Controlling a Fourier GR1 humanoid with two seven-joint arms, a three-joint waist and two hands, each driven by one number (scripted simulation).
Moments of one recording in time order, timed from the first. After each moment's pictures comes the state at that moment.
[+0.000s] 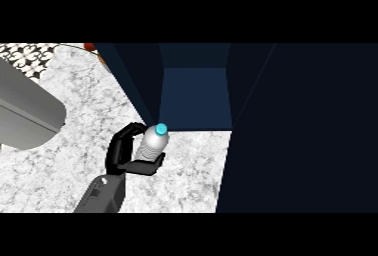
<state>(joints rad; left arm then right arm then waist) -0.30 0.01 -0.01 -0.82 0.07 0.01 -0.80 0.12 -0.23 0.56 -2.48 0.06 -0.25 0.35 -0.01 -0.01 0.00</state>
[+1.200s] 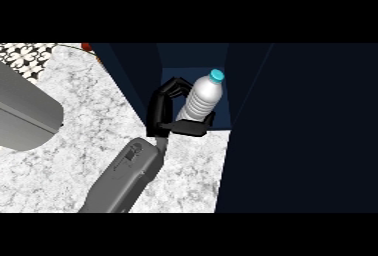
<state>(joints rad) -0.60 0.00 -0.38 -1.02 0.37 0.49 -0.39 0.16 -0.25 0.57 -2.48 0.06 -0.27 0.31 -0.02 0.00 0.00</state>
